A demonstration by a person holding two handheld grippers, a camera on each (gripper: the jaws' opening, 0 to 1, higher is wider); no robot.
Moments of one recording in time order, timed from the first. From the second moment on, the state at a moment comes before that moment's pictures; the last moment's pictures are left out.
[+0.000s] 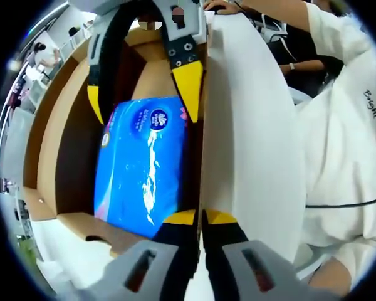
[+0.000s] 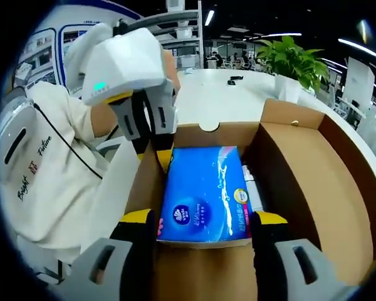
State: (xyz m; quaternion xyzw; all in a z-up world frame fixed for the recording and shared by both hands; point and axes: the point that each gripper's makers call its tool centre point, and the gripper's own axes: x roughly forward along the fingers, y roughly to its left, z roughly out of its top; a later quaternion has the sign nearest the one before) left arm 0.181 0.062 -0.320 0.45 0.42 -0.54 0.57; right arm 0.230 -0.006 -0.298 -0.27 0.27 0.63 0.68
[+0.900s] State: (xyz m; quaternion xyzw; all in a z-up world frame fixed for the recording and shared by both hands) left arm 0.180 0.064 -0.320 0.45 0.42 -0.54 0.57; right arm 0.231 -0.003 -0.308 -0.29 0.27 0.63 0.67
